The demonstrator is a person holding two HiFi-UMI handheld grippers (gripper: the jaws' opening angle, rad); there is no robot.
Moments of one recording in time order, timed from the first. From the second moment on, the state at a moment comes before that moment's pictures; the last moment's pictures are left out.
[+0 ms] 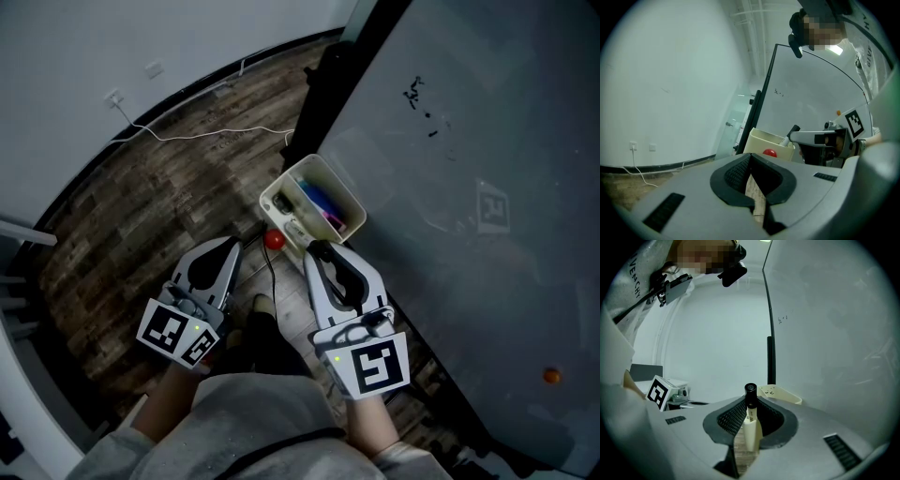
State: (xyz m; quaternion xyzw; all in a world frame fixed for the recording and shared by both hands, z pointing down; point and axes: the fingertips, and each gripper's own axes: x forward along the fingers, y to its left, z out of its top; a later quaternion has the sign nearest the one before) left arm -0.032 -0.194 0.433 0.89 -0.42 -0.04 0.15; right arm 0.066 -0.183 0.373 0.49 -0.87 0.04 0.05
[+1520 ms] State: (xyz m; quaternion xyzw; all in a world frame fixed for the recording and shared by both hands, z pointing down) left arm -0.024 -0.170 0.420 0.91 -0.40 -0.04 0.14; right arm 0.067 -0.155 0.377 0.49 -0.87 0.05 0.08
